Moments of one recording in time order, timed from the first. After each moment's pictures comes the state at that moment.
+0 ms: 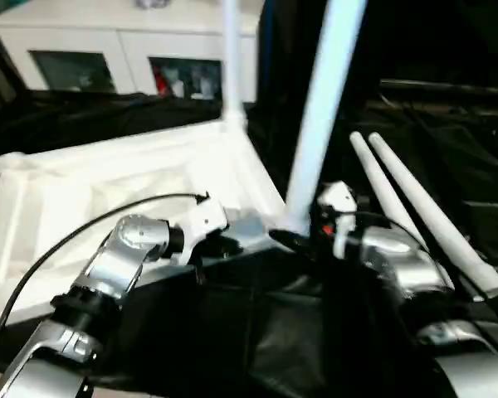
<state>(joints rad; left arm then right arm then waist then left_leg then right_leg) -0.53 0.43 -0.31 0.44 -0.01 0.14 -1.11 -0.57 -0.27 0.06 0.75 0.16 -0.04 1.06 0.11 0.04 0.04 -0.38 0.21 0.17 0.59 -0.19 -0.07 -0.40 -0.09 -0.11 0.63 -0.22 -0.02</state>
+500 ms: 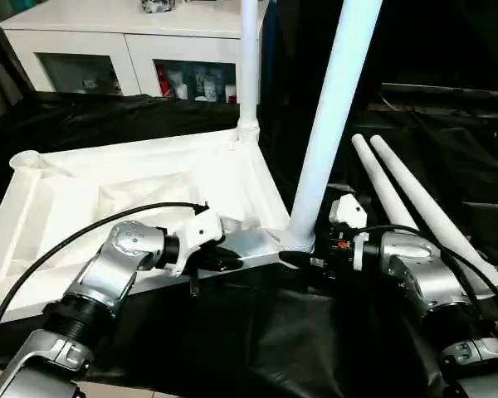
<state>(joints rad) -0.51 0.45 -0.31 0.42 -0.03 0.13 -1.16 -0.51 -0.34 0.11 0.63 0.15 -0.04 1.13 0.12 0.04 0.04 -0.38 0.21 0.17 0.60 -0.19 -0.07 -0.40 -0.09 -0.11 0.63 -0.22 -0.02</state>
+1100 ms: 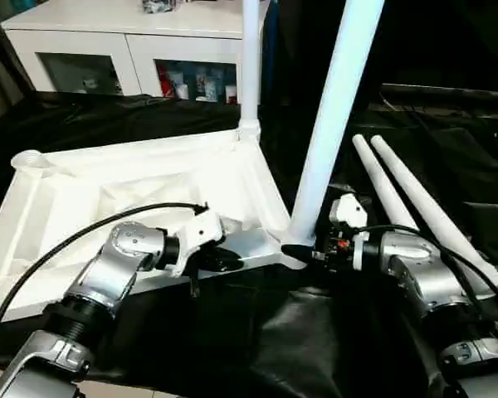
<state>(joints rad) -0.50 0.44 -0.30 0.42 -0.04 0.14 -1.16 -0.50 -0.33 0.10 0.63 0.15 -0.03 1.11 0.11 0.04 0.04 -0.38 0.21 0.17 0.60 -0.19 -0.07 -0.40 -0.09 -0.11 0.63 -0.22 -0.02</state>
